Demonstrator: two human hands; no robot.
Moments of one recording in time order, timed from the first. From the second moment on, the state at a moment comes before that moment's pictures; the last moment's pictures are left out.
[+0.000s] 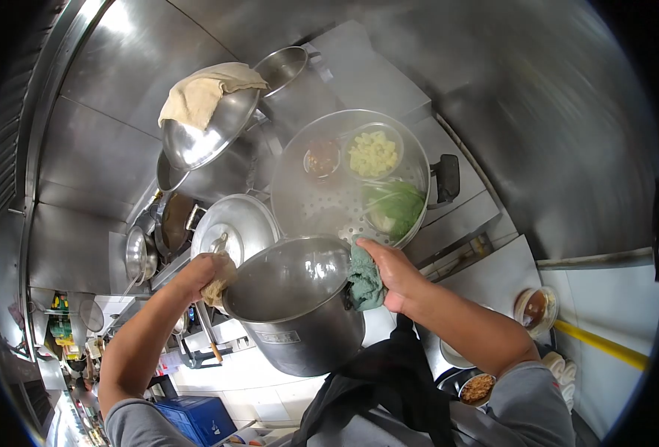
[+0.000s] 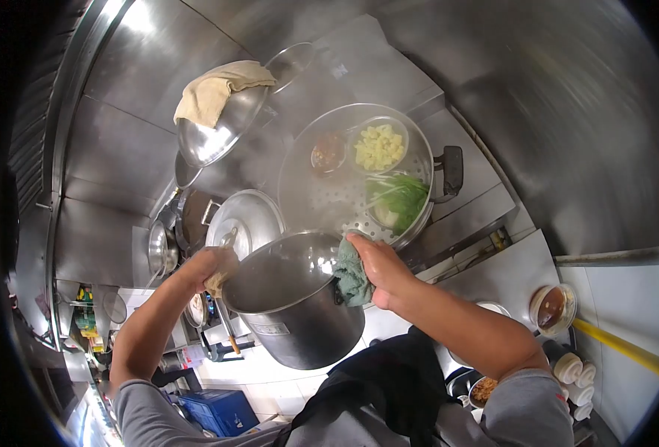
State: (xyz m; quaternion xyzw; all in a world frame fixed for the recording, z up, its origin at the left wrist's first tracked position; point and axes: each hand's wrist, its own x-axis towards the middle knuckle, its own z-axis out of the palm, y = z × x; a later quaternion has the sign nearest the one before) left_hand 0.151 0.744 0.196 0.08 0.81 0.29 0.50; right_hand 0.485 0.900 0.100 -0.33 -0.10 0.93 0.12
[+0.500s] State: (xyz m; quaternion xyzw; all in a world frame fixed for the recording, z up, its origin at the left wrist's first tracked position) left_hand 0.130 0.755 0.185 0.03 0.82 0.26 0.51; right_hand 0.484 0.897 0.091 -0.34 -0.05 0.93 0.12
